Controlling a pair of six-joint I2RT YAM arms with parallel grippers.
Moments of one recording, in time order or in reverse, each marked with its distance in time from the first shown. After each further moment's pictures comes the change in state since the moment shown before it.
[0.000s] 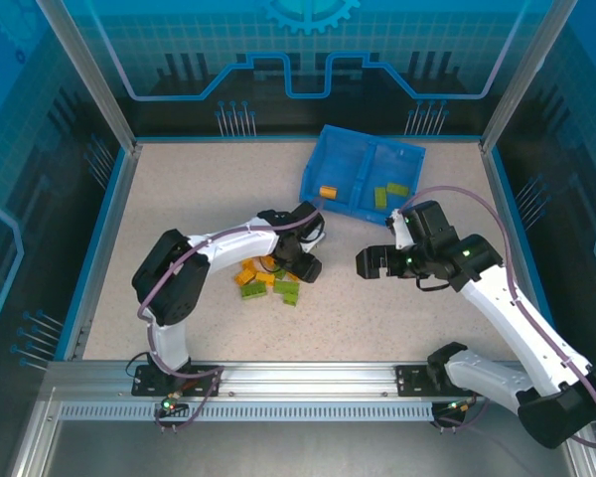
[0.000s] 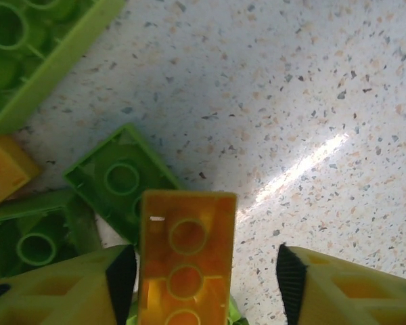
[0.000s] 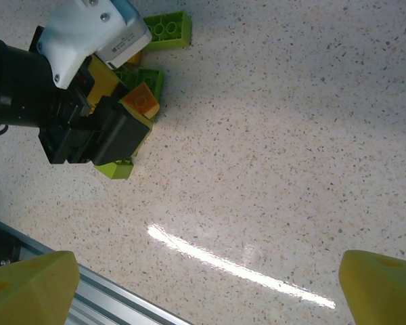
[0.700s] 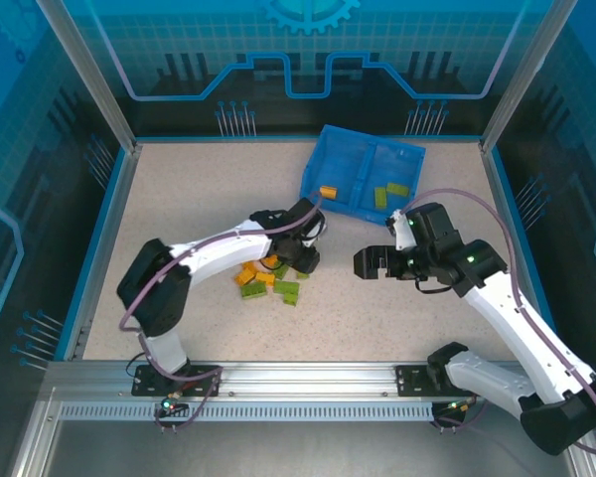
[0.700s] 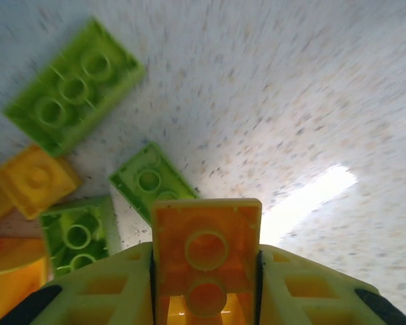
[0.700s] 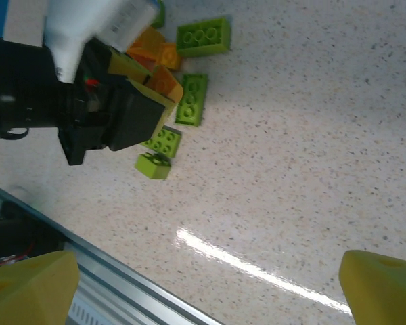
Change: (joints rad) left arm -0.024 -0.140 -0.003 0.042 -0.074 -0.041; right arm 0.000 -0.050 -0.019 0.054 -0.091 0.056
